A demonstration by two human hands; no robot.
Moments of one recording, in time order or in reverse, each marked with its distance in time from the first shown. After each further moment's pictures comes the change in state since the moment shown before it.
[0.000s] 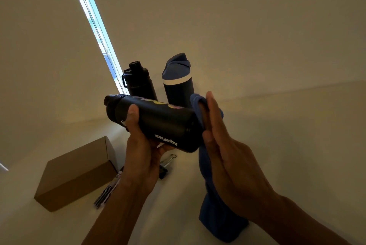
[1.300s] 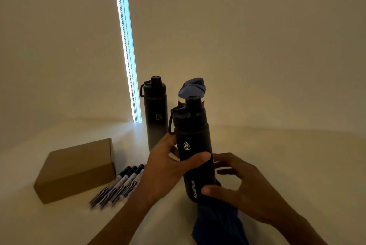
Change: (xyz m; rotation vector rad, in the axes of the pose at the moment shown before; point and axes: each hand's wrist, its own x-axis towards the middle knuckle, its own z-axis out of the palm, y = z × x) left_hand 0.001 -0.015 -0.005 0.700 -0.218 0.317; right_hand 0.005 0.014 -0.058 -0.295 -0.266 0.060
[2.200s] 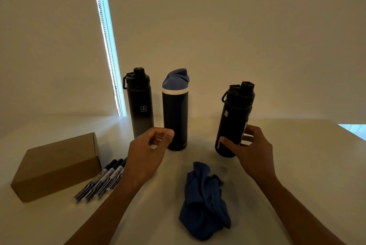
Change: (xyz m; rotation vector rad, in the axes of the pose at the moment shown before) left_hand 0.015 -0.047 0.002 0.077 0.157 -0.023; right_hand 0.021 0.069 -0.025 -0.013 0.718 0.260
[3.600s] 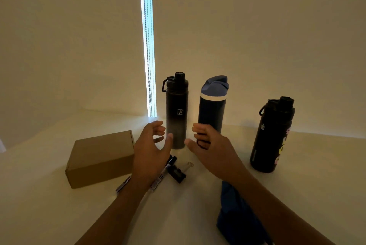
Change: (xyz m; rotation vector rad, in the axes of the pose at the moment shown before) left_hand 0.014 -0.044 -0.061 0.126 0.245 0.061; right_hand -0.038 -0.107 0.128 0.104 -0.528 -0.252
